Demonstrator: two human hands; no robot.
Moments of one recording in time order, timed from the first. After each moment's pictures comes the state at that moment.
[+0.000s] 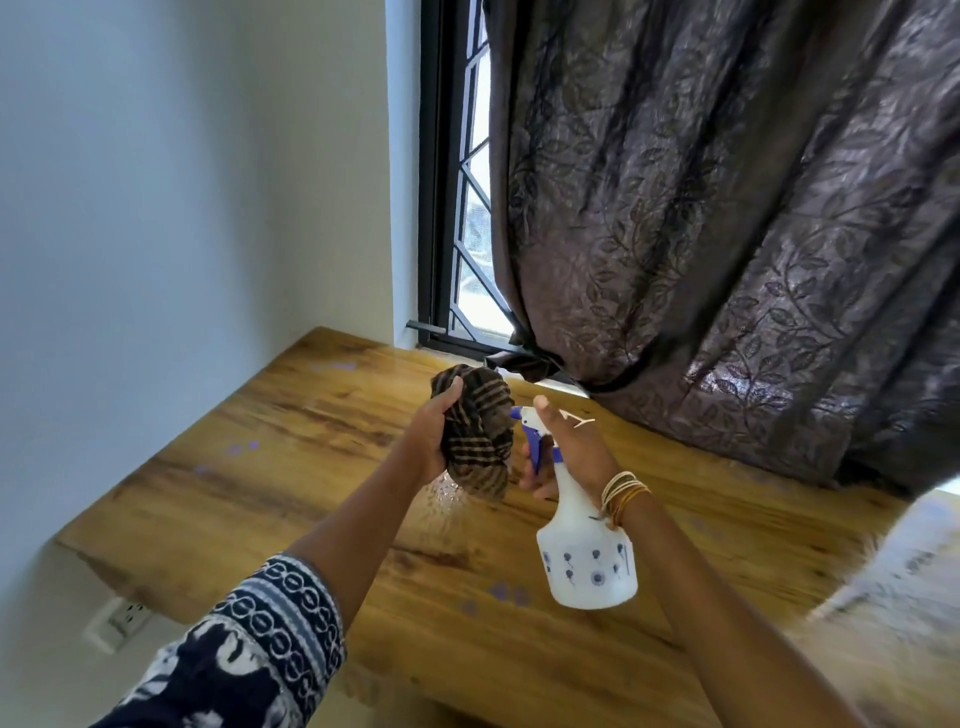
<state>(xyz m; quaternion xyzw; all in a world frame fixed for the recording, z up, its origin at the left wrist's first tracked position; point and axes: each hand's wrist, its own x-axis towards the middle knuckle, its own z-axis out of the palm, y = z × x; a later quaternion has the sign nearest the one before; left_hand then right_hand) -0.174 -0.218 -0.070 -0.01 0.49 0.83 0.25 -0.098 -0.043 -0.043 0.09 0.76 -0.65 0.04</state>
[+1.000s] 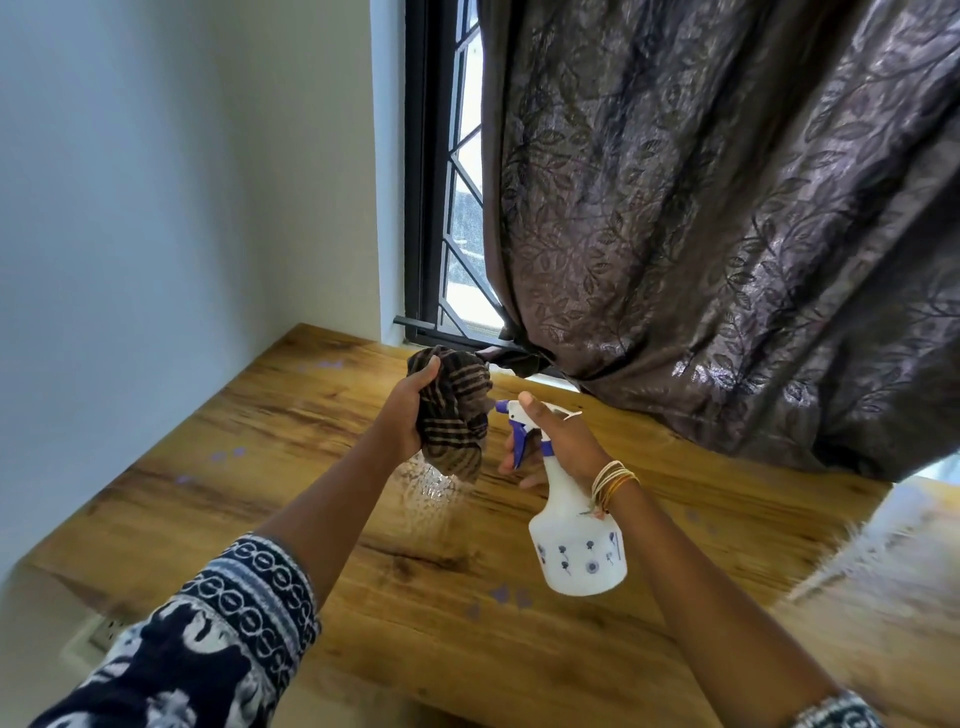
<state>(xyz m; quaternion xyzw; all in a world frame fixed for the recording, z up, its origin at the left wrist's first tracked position) -0.208 -0.241 -0.060 -0.01 0.51 0.83 0.24 -0.127 -0.047 -0.053 0.12 0.77 -0.63 0.05</state>
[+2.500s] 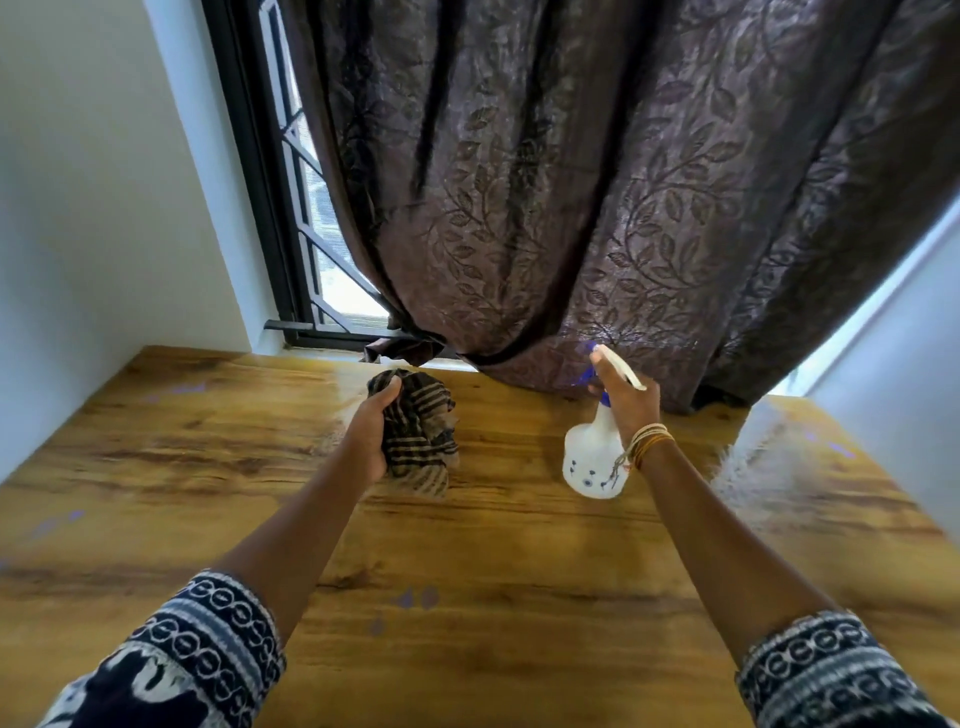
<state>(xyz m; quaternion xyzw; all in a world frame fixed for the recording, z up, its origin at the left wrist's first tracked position) -0.200 -0.138 -0.090 -0.04 0.52 0.79 0.31 -0.082 0.137 -0.052 0.30 0.64 -0.63 -0.31</state>
